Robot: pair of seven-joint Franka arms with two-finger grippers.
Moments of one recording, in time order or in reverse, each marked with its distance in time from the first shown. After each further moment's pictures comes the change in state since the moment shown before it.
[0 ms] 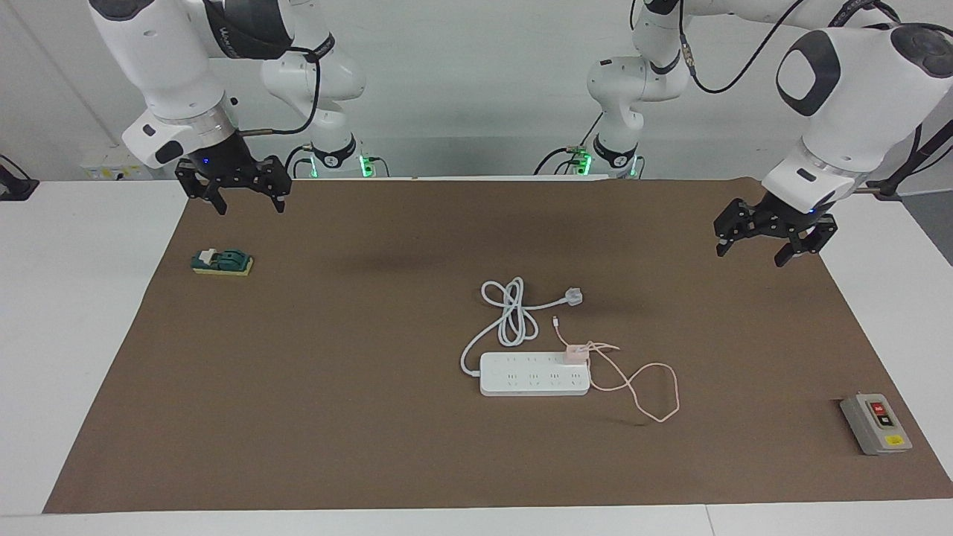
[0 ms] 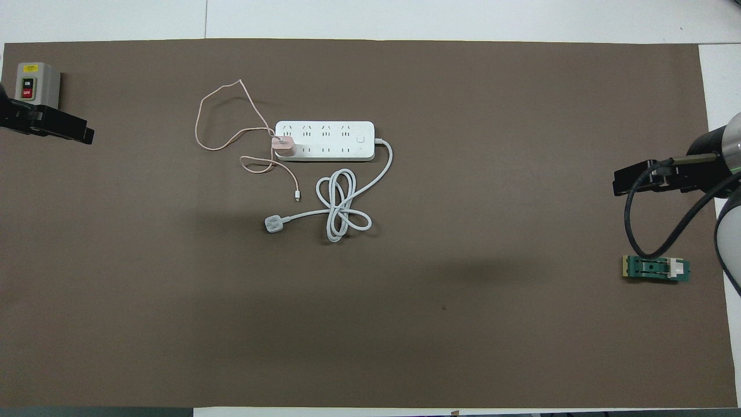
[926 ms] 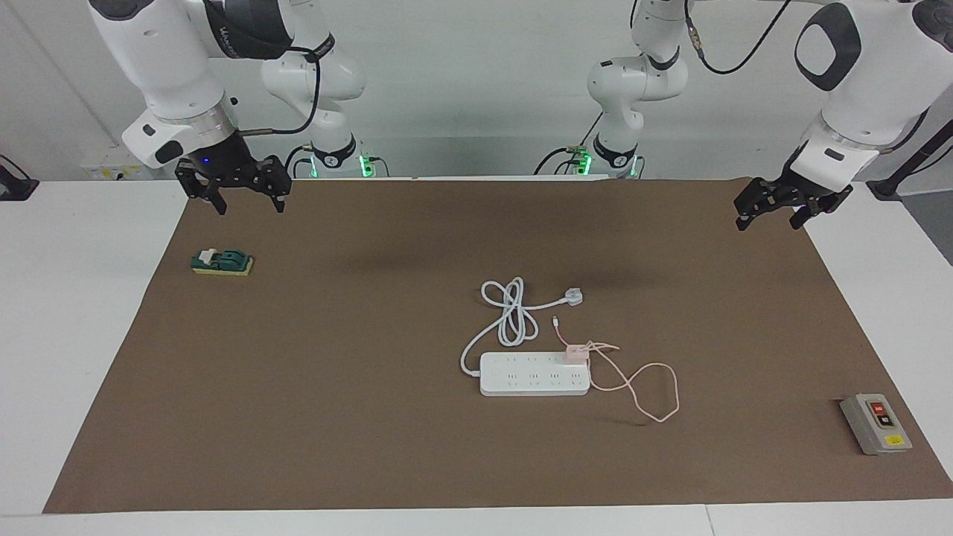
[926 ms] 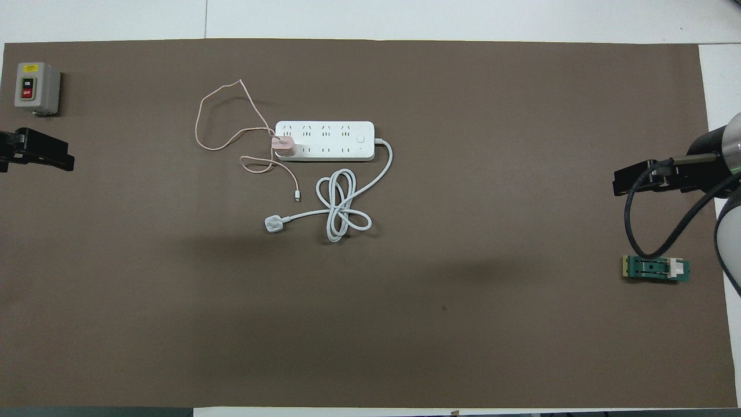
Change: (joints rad) left arm 0.026 -0.054 -0.005 -0.078 0.053 -0.045 -0.154; right arm 0.000 0.000 0.000 0.000 0.000 0.000 0.000
